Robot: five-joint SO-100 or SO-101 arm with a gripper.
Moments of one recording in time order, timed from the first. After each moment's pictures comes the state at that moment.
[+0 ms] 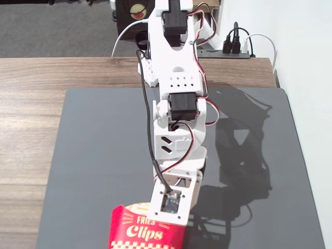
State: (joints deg) arm -3.9 61.3 72.3 58.0 -73.7
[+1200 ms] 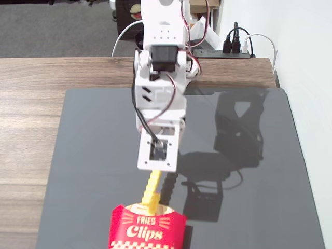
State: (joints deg) arm 2.0 95.4 109.2 61.7 -87.5
